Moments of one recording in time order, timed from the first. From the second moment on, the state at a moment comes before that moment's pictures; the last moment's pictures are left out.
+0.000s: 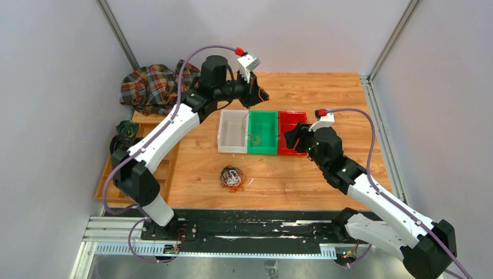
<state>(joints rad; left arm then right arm) -0.56 1.58 1.57 -0.24 0.62 -0.08 0.63 0.91 0.67 -0.06 0.27 0.50</state>
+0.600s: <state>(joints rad) -0.57 1.85 1.74 -0.24 0.55 -0.07 0.62 0.91 0.66 -0.08 0.29 0.48</state>
